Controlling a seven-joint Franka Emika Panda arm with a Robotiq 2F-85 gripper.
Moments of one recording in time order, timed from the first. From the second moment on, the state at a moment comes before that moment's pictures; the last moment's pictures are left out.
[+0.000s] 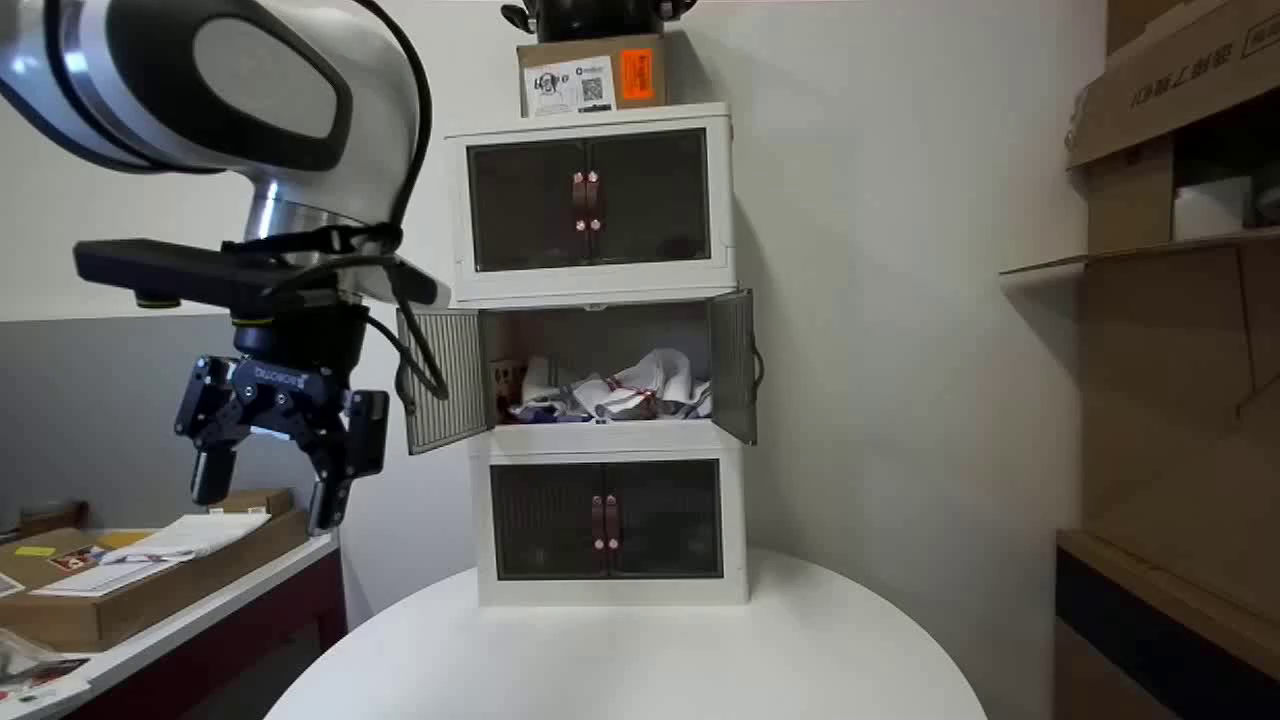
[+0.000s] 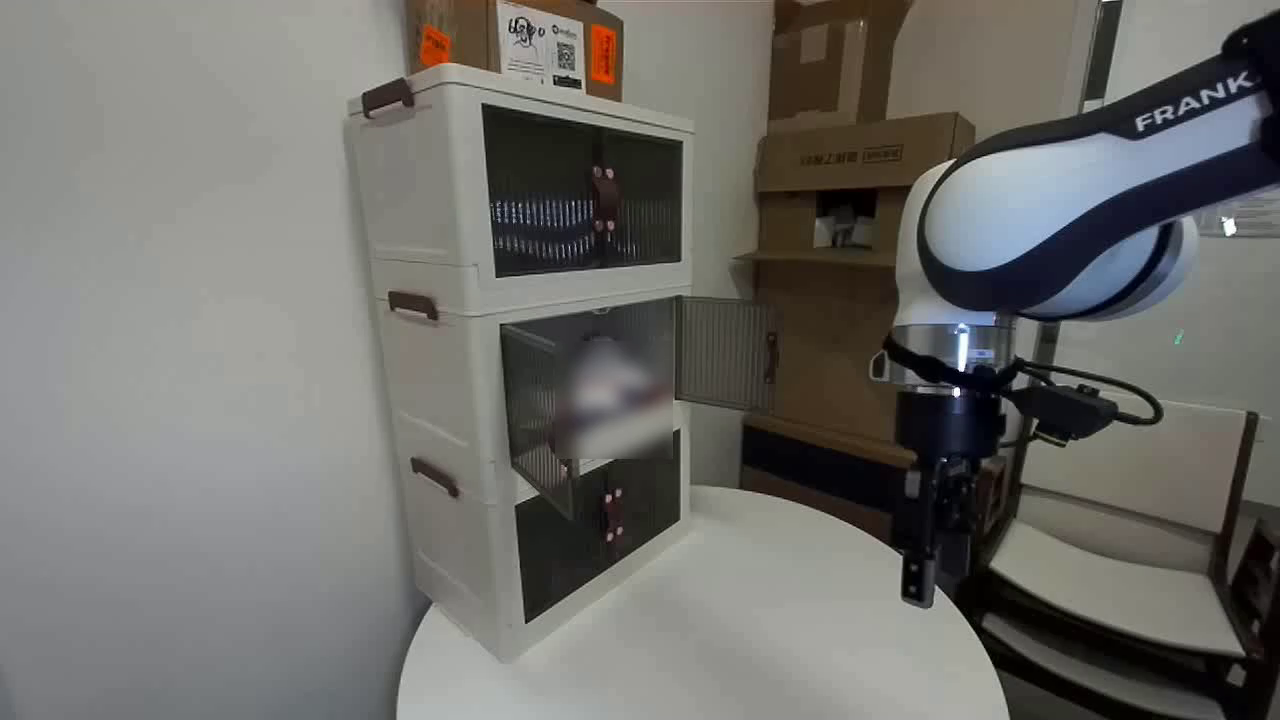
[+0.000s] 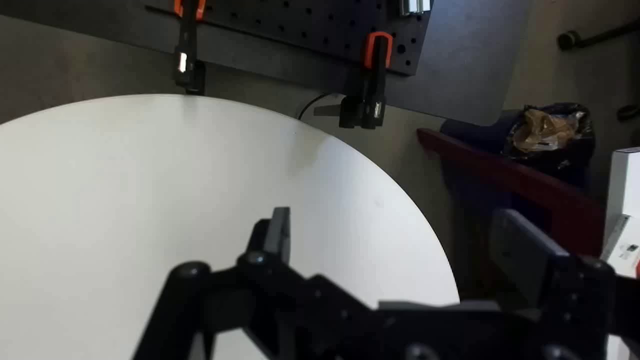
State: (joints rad) arm 0.04 -0.77 -0.14 -2.77 0.05 1.84 -0.28
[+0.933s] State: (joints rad) arm 0.05 -0.73 -0.11 -2.77 -0.02 2.34 -0.32
